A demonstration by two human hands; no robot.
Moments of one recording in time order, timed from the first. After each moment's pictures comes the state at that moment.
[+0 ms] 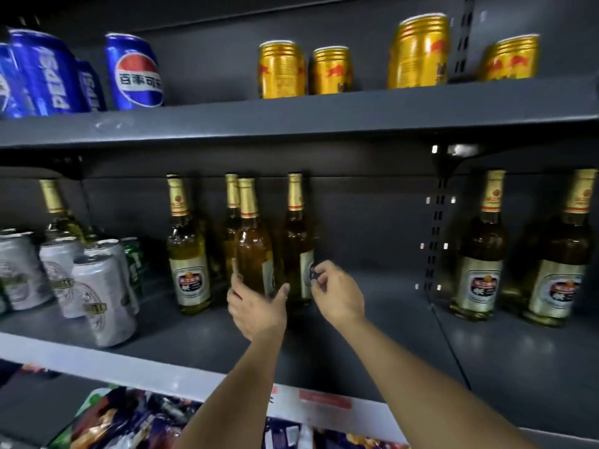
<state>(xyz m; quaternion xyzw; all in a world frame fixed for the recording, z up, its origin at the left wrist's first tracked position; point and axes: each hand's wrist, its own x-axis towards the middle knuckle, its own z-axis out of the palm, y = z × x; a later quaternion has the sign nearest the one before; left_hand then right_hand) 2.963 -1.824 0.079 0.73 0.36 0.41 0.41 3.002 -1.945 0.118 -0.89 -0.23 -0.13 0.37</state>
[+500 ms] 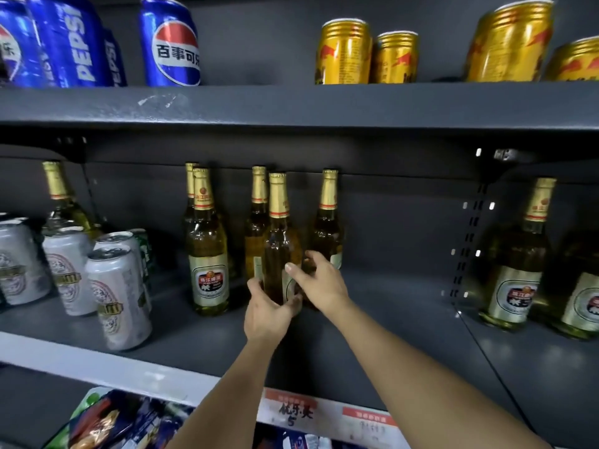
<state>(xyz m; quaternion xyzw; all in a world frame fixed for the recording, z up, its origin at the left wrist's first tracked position) 2.954 -1.760 0.069 0.79 0.24 0.28 0.48 3.002 -1.857 0.132 -0.86 -0.22 -0.03 0.46</state>
